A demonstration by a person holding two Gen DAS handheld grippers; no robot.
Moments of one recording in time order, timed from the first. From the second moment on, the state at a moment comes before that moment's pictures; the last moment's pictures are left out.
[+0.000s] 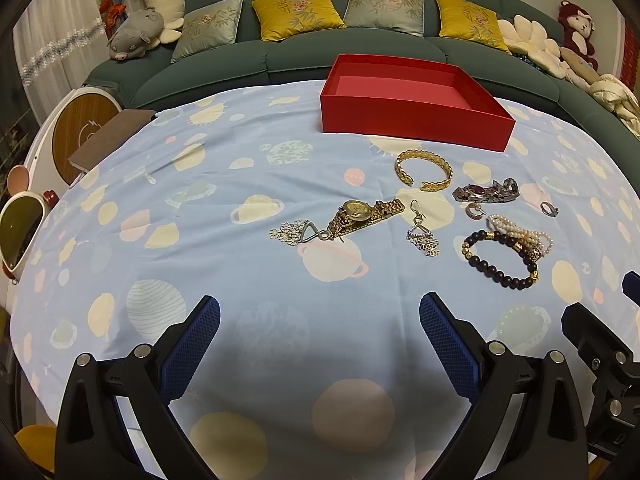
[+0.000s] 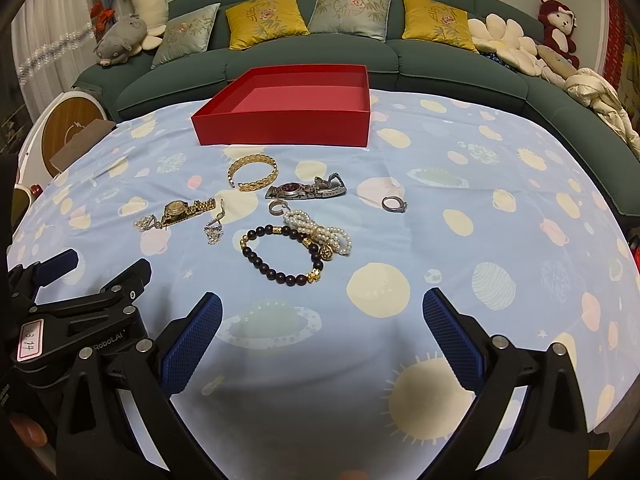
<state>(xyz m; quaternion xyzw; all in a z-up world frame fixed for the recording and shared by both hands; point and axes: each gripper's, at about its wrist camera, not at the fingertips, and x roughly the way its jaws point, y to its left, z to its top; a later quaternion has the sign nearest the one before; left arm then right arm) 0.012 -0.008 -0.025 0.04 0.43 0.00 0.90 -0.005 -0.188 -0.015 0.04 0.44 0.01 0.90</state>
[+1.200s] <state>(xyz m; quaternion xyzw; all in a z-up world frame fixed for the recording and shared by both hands) 0.032 0.054 -0.024 -0.01 0.44 0.02 0.90 -0.003 -0.227 -0.017 0.07 0.43 -0.02 0.90</state>
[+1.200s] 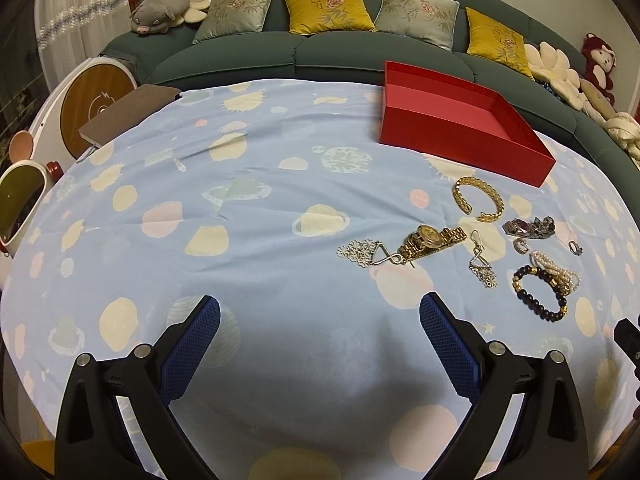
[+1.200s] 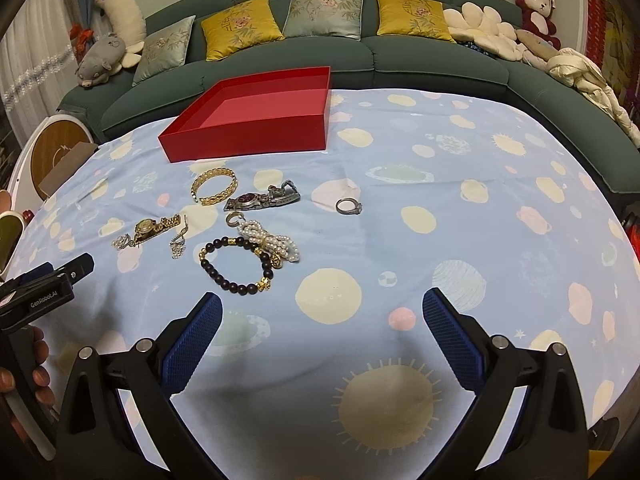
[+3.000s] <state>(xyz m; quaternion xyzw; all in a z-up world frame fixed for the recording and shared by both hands) 0.090 -0.038 -0.034 0.04 0.45 -0.18 0.87 0.067 -0.235 -0.016 0.02 0.46 0.02 0.89</state>
